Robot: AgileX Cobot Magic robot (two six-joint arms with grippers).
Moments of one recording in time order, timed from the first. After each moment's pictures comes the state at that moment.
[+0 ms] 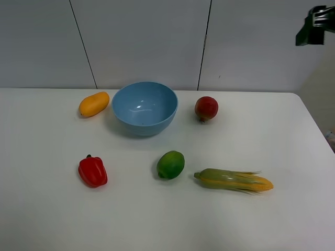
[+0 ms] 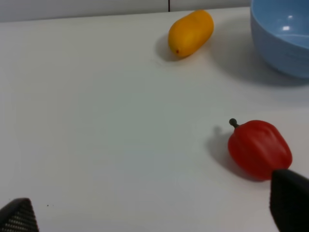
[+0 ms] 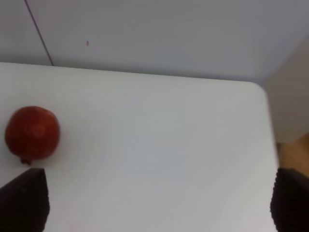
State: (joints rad) left arm 0.01 -0.01 -0.51 0.01 1.05 -0.01; right arm 0.10 1.32 -1.31 -0.10 0.81 0.14
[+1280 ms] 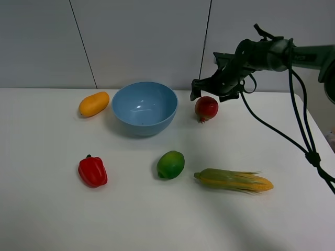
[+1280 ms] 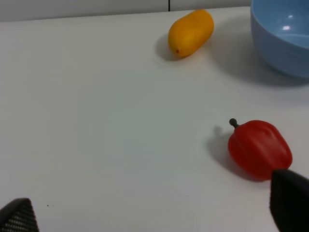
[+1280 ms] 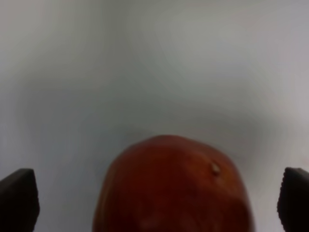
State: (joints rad) left arm 0.01 -0.01 -0.51 0.01 1.05 -0.01; right arm 0.24 2.24 -1.68 0.33 0.60 -0.04
